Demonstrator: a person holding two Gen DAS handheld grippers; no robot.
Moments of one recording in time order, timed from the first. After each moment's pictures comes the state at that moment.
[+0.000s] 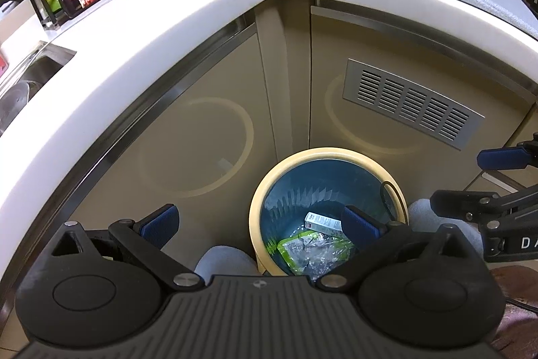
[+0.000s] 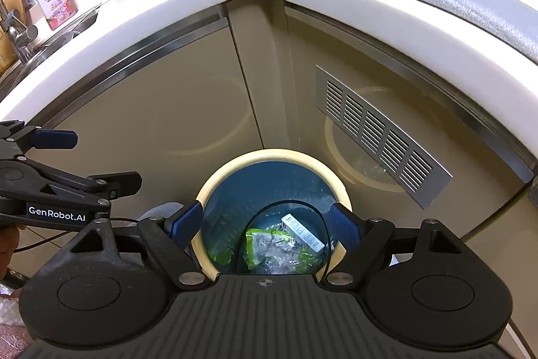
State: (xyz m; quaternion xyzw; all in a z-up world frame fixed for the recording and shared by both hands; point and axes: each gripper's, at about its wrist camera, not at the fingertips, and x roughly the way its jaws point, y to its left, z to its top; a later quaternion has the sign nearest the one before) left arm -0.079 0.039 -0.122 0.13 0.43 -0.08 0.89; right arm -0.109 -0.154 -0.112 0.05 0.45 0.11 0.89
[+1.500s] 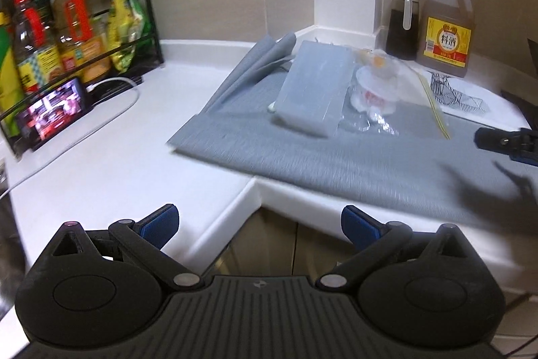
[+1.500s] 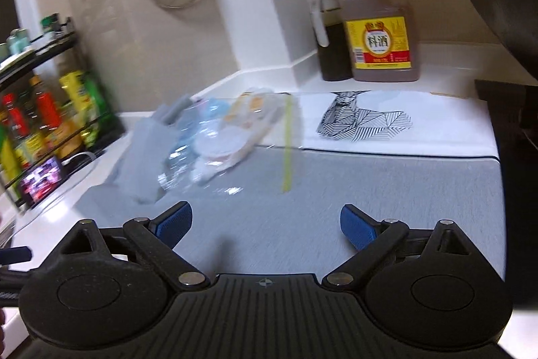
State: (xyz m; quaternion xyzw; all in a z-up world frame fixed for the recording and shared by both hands) left arm 0.091 -0.031 -0.026 0.09 0.32 -0.11 0.94; right arm 0.022 -0.311 -0.036 0.17 0.24 -0.07 0.95
